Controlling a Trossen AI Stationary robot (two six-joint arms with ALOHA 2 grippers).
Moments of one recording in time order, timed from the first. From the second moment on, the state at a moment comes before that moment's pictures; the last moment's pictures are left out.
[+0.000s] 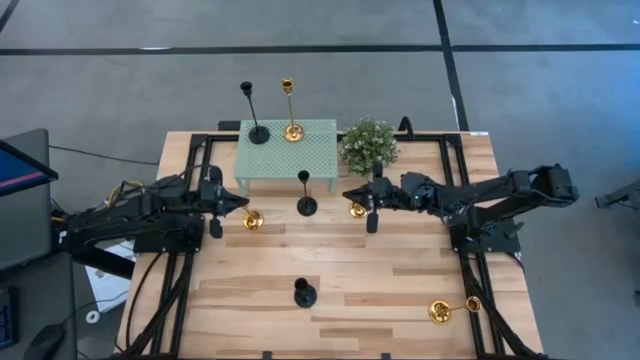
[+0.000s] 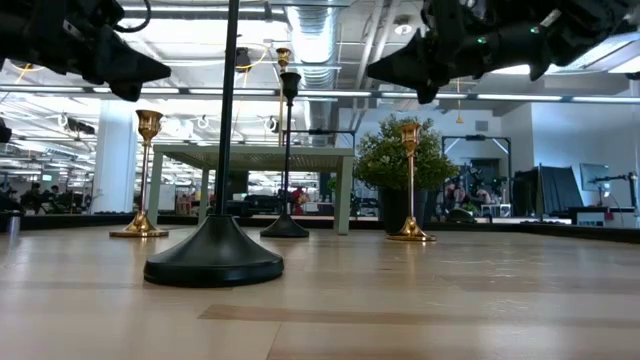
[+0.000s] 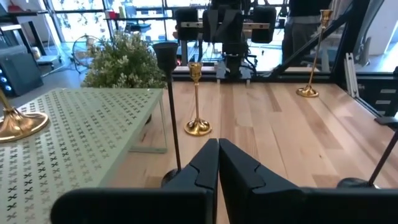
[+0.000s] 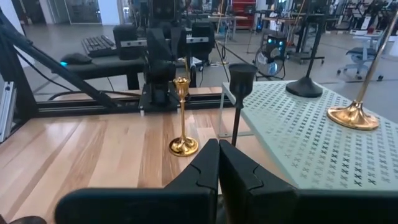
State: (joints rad) left arm 0.20 0.04 0.25 -0.20 0.10 0.09; right arm -0.06 1.29 0.55 0.63 0.08 0.00
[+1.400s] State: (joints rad) left arm 0.20 0.25 0.25 0.01 0.10 0.09; right arm -0.07 1.54 0.75 0.60 0.08 0.00
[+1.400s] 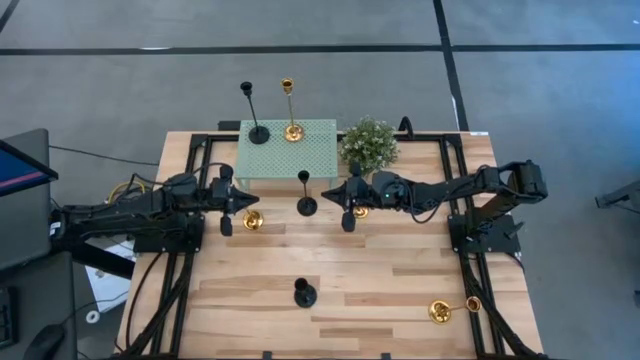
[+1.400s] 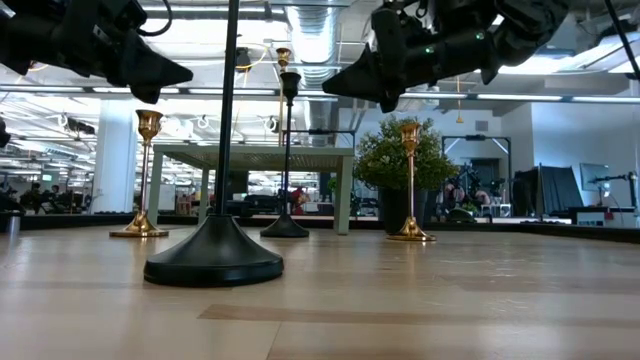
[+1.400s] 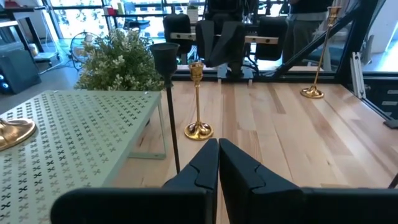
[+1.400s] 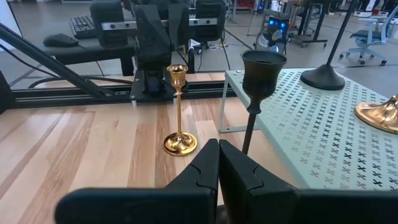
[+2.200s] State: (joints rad) left arm 0.20 0.25 0.25 0.01 0.10 0.09; right arm -0.10 1.54 0.76 0.57 0.11 0.06
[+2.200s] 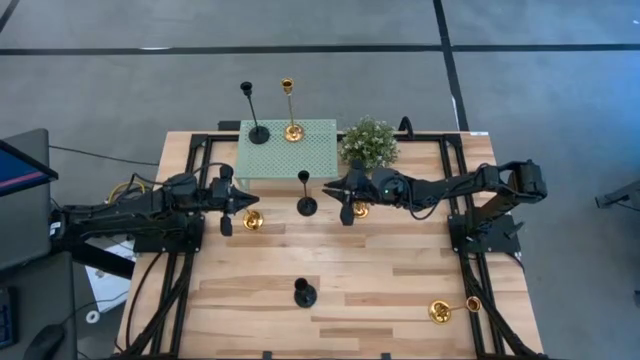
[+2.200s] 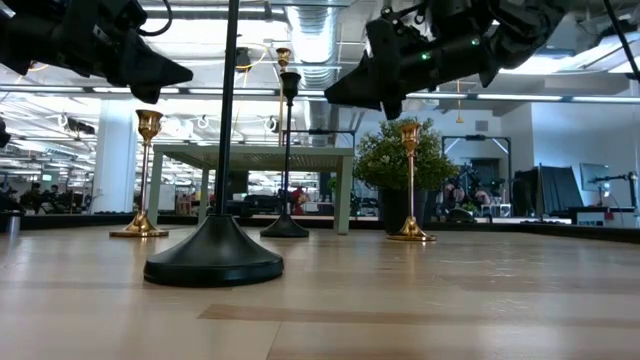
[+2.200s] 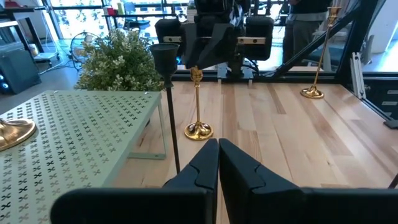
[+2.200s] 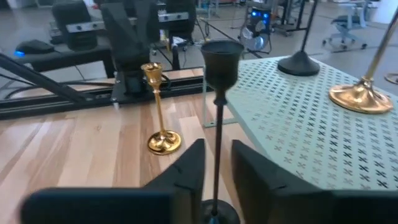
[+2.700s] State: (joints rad) left arm 0.20 0.26 0.25 0.01 0.10 0.09; right arm -0.10 1.75 0.99 0.44 0.11 0.05
